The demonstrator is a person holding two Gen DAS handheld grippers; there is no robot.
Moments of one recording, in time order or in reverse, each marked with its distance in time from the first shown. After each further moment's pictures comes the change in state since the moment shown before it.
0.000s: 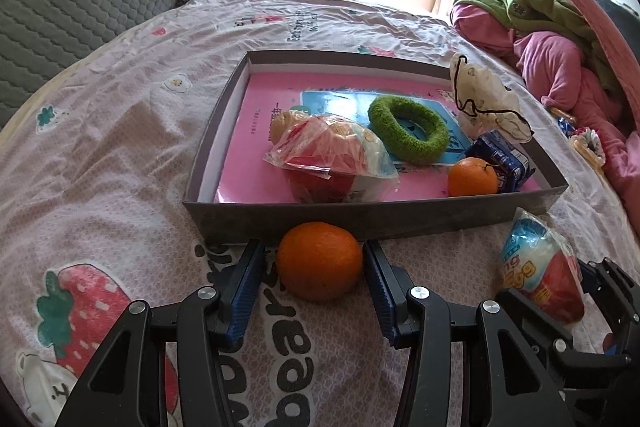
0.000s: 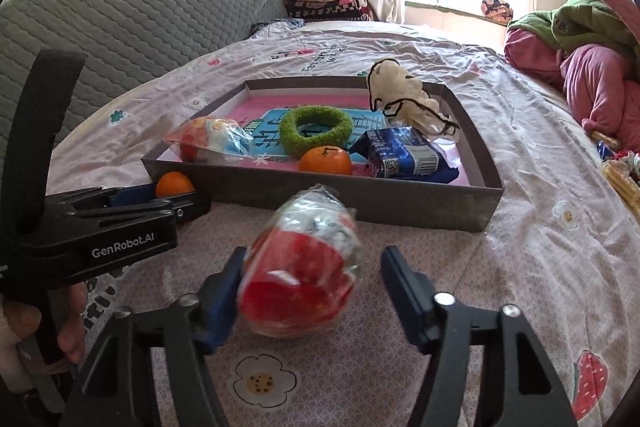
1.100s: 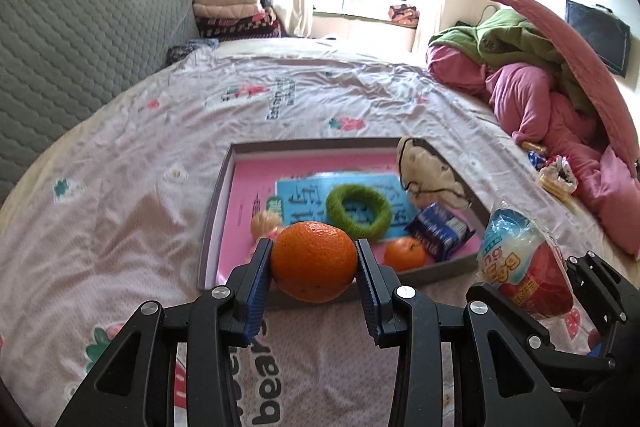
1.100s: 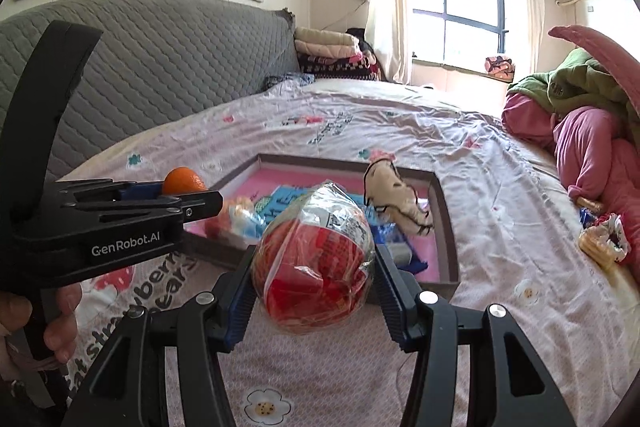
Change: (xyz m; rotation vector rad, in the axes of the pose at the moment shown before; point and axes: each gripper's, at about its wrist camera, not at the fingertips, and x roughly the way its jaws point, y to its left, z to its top) left arm -0.077 -0.030 0.040 0.061 -0.172 -0.021; right arm -0.055 0.001 0.034 -0.078 -0.209 -0.005
